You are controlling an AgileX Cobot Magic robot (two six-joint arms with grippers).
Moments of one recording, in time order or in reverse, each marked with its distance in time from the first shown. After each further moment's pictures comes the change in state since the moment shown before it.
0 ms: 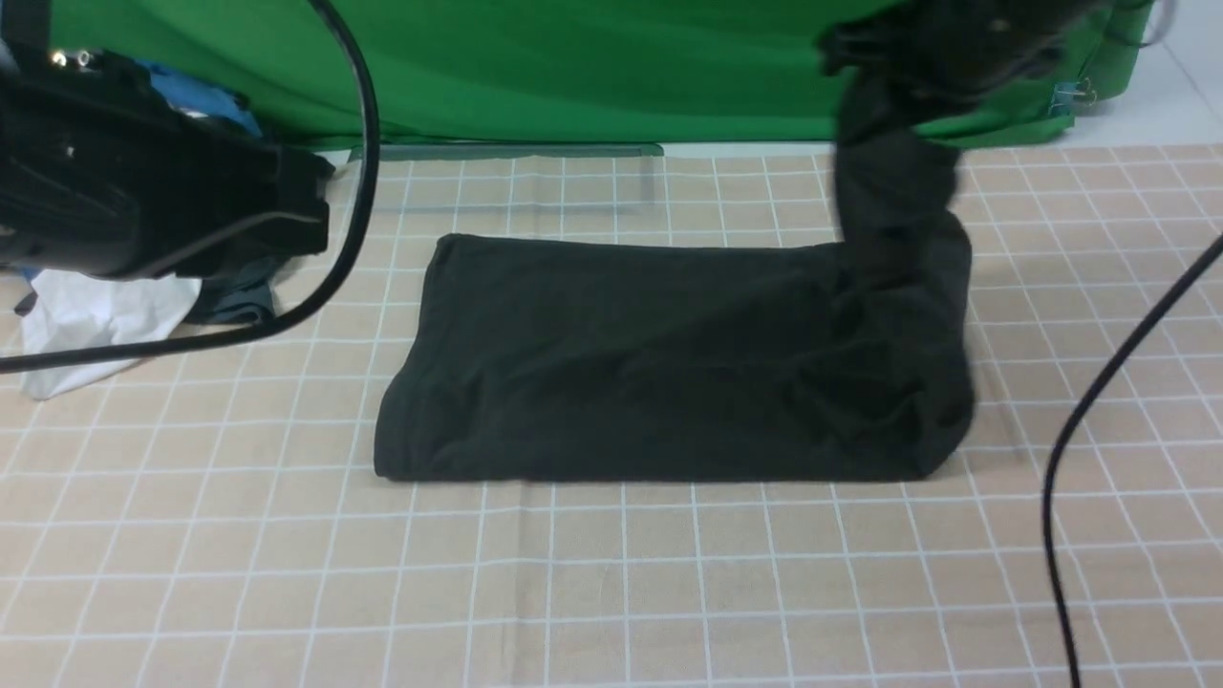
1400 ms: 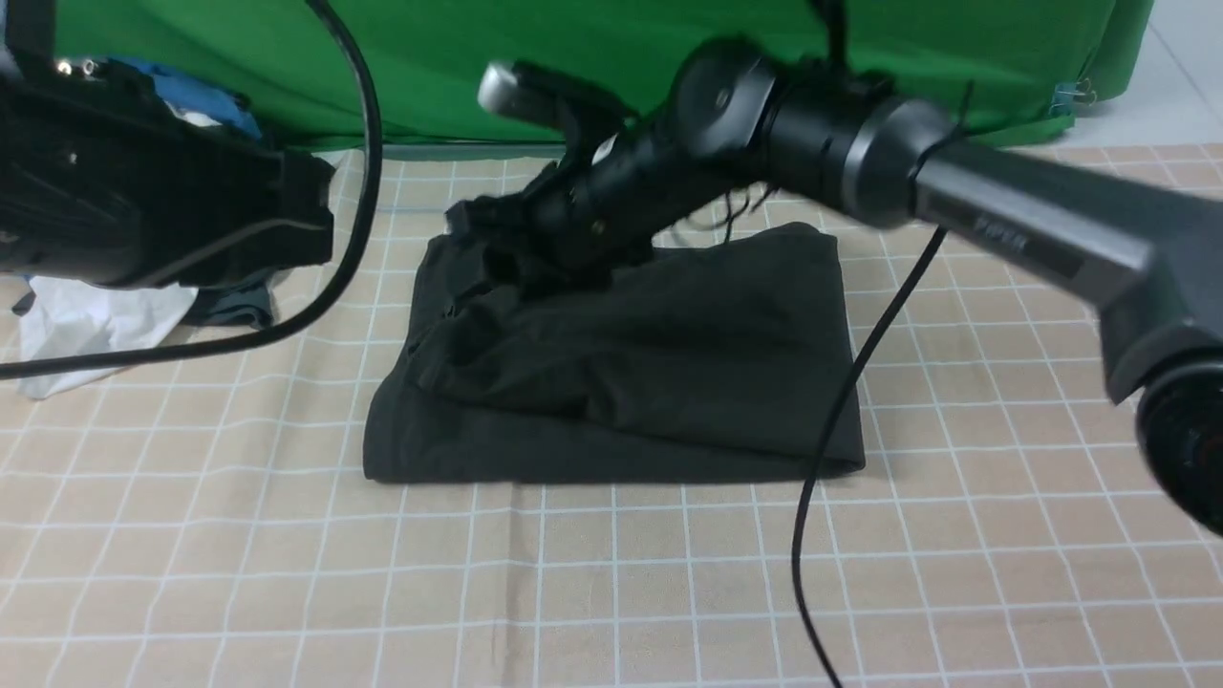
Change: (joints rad) right arm 0.246 0.339 -0.182 0.315 -0.136 -0.101; left arm 0.000 0.000 0.001 -0.011 0.020 -0.011
